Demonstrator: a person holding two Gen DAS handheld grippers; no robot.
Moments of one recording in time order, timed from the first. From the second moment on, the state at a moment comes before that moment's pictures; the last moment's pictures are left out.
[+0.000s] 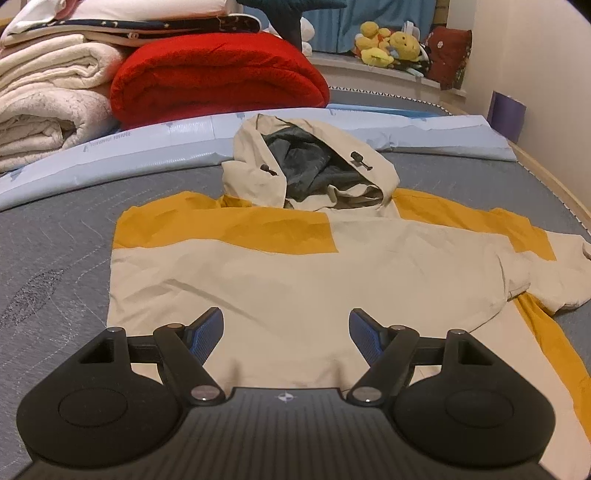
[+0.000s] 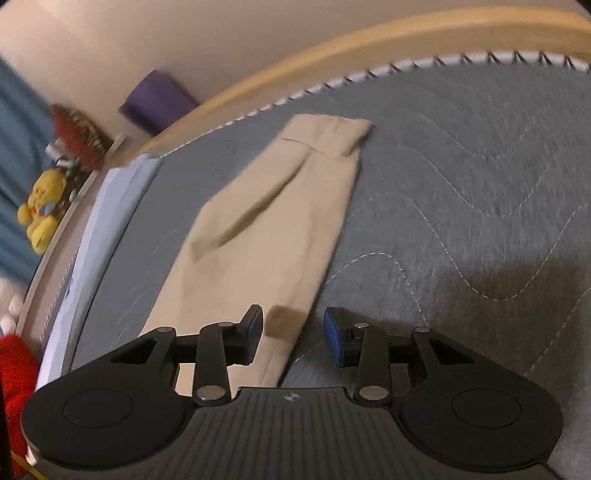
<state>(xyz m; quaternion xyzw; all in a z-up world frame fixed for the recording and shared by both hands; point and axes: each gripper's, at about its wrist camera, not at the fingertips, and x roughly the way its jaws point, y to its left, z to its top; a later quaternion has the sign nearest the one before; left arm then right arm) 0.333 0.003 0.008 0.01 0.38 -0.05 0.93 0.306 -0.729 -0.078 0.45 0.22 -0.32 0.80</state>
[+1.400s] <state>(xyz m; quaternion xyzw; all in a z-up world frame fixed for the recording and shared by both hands) 0.335 0.140 0.055 -0.15 0.39 0.06 0.90 0.324 -0.223 0.084 0.11 0.33 0.21 0.91</state>
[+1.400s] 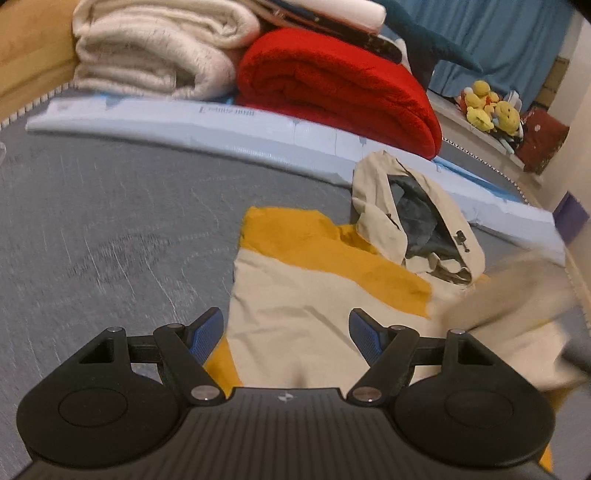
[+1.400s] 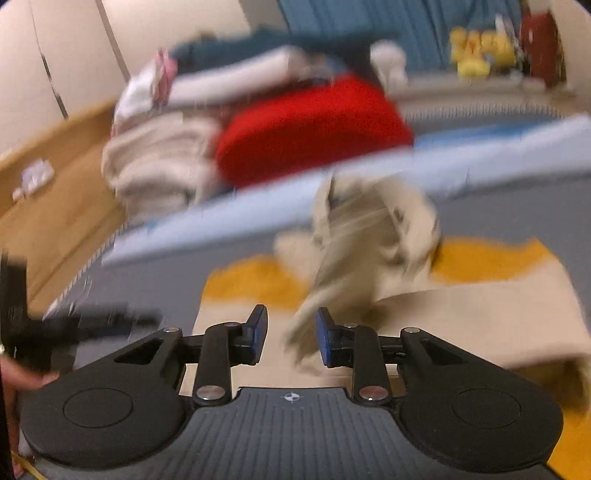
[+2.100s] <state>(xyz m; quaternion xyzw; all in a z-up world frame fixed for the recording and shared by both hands) 0.369 0.148 -0.043 -0.30 0.51 0.06 0.81 0.346 -0.265 0.025 0.20 0.40 0.07 0.89</state>
